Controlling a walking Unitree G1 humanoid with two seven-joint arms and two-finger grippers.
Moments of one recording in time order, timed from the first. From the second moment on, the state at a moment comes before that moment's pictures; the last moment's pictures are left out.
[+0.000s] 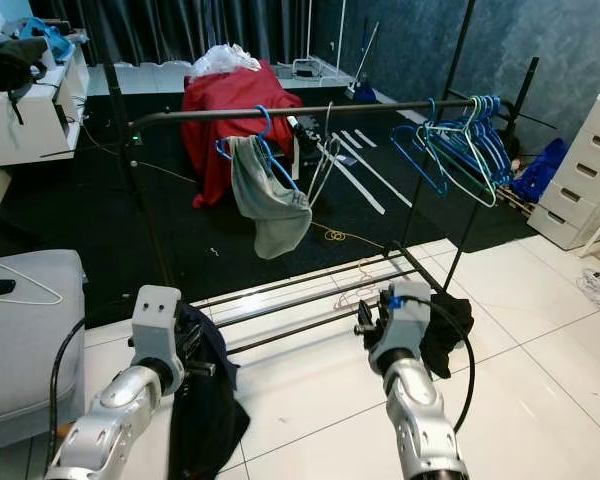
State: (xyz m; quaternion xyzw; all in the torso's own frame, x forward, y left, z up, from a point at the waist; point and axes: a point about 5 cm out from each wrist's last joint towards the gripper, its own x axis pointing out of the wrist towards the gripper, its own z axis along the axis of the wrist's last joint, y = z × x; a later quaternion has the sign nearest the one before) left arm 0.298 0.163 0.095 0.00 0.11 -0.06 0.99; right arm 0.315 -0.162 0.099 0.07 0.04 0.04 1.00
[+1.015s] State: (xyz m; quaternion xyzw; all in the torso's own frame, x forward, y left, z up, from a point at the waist) left arm 0.295 0.138 0.110 -0.01 0.07 -0.15 0.99; right arm 0.311 -0.169 0.093 0.09 0.05 0.02 0.99
